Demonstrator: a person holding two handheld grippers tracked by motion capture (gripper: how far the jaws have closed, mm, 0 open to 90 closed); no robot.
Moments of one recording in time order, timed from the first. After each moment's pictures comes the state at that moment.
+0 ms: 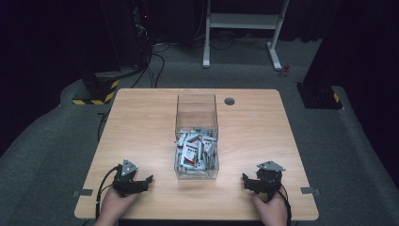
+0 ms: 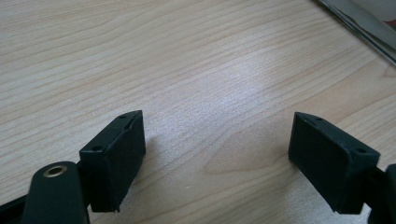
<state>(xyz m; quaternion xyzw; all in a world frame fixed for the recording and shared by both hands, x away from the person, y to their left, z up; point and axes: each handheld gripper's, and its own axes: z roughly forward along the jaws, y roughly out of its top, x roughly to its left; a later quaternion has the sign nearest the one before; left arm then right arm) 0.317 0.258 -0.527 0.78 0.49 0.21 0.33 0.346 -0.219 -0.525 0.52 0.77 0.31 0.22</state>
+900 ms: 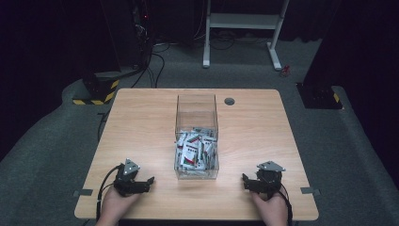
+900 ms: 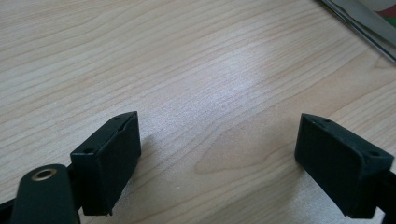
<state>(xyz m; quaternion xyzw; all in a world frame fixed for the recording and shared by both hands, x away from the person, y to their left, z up) 0.320 0.254 -0.524 0.79 0.48 0.19 0.32 0.345 -0.219 -0.525 0.52 0.77 0.31 0.22</state>
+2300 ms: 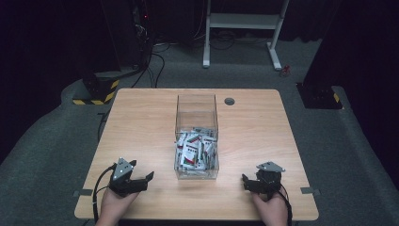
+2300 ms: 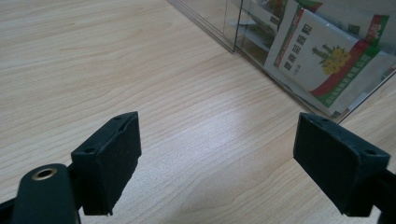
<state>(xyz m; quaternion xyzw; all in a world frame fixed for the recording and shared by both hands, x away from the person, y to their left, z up) 0.304 0.257 -0.497 0.75 0.45 0.24 0.42 0.343 -0.218 -0.525 0.52 0.77 0.31 0.22</state>
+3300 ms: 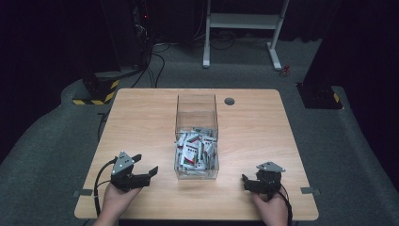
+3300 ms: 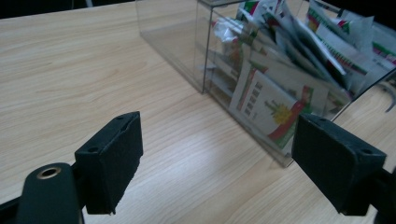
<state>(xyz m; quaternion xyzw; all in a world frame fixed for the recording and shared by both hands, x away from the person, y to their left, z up) 0.309 0.242 -0.463 0.75 0.43 0.22 0.46 0.343 -0.219 -0.525 0.51 0.77 0.31 0.21</state>
